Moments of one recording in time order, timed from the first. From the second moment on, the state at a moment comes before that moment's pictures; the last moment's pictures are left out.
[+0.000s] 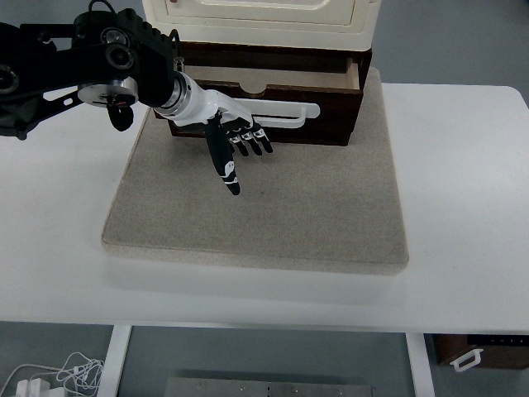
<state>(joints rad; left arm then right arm) -1.56 0.49 0.03 -1.29 0.44 -0.39 0.57 -0.01 0.00 -0.01 0.18 -0.04 -0.05 0.03</state>
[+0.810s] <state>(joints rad) -1.55 0.48 -0.01 -1.15 0.49 -0.39 0.55 -0.01 0.00 -0.01 0.18 -0.04 -0.05 0.03</state>
